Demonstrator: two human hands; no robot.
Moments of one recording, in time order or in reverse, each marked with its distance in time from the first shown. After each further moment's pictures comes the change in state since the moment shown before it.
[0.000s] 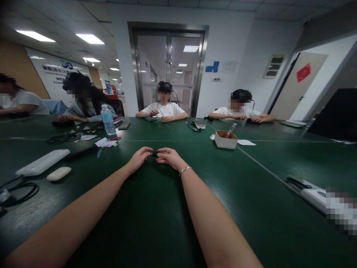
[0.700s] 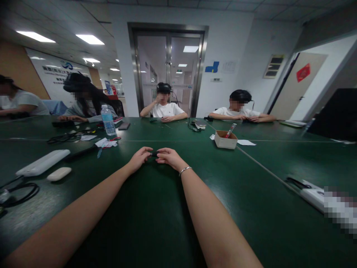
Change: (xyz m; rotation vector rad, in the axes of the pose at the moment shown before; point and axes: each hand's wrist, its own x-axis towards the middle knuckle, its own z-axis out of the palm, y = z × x) left_hand 0.000 -0.001 0.000 -0.004 -0.005 -0.024; right_hand -0.001 0.000 0.001 0.005 0.004 0.000
